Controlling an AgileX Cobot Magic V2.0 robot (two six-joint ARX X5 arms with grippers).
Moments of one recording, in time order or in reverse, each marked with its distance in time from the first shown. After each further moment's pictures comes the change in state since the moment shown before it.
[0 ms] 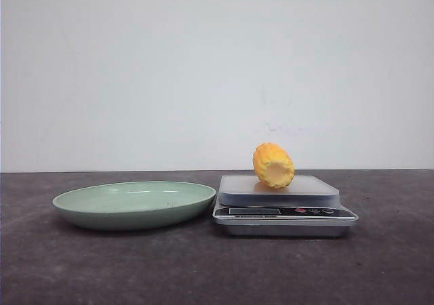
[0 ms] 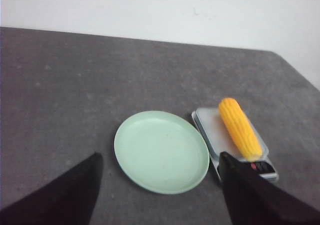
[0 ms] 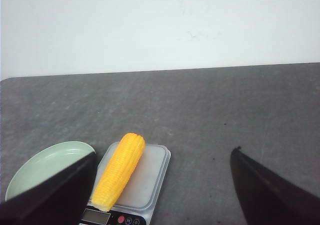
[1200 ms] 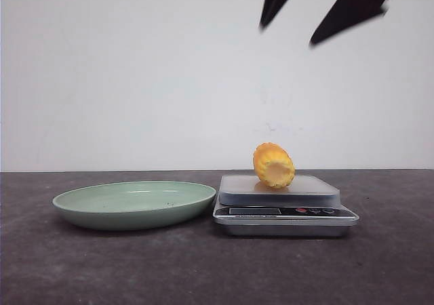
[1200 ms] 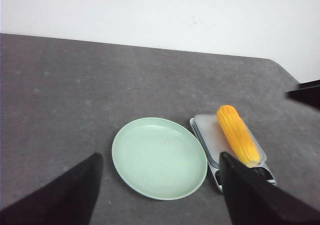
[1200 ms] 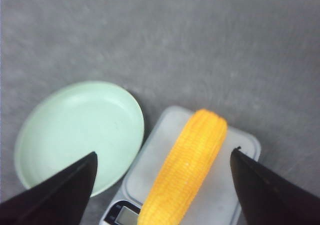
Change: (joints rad) left arm 0.000 -0.002 0.000 0.013 0.016 0.004; right arm 0.499 0.882 0.221 0.270 0.242 0.044
